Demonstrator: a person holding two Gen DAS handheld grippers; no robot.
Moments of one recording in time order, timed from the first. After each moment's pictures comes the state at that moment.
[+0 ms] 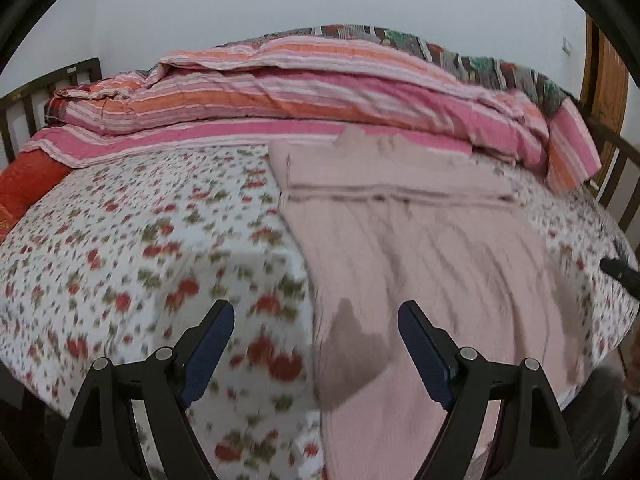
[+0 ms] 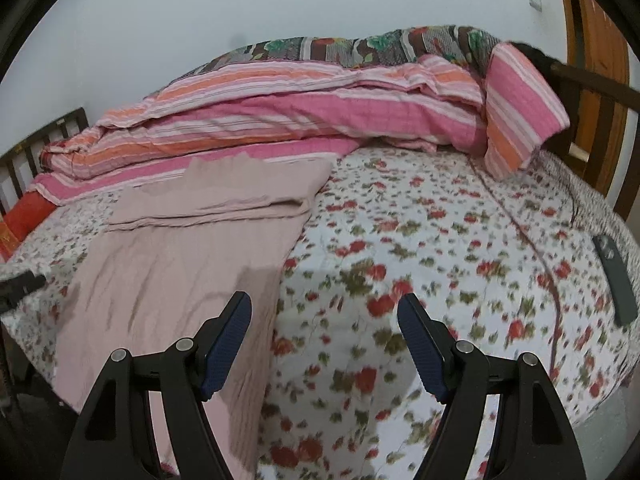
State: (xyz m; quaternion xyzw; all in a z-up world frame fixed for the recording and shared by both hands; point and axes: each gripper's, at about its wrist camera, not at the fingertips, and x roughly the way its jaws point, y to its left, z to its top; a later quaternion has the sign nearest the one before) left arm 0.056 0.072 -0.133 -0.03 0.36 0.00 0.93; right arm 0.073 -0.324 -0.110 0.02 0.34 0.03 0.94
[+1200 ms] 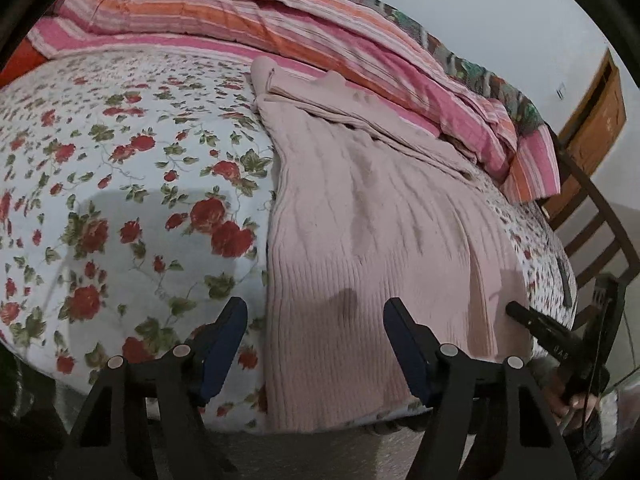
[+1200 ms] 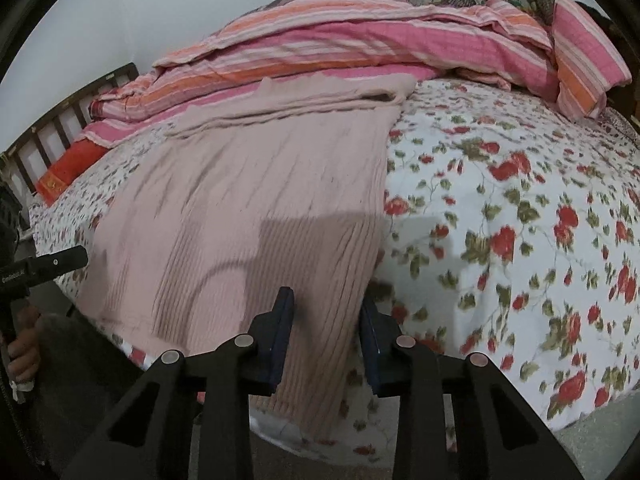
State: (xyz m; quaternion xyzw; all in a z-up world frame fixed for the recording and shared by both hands) left arm 0.035 0.081 -0.190 -0.19 0.41 -0.09 0.89; right arm 0.044 -0.275 -0.184 0.02 0.40 0.14 0.91
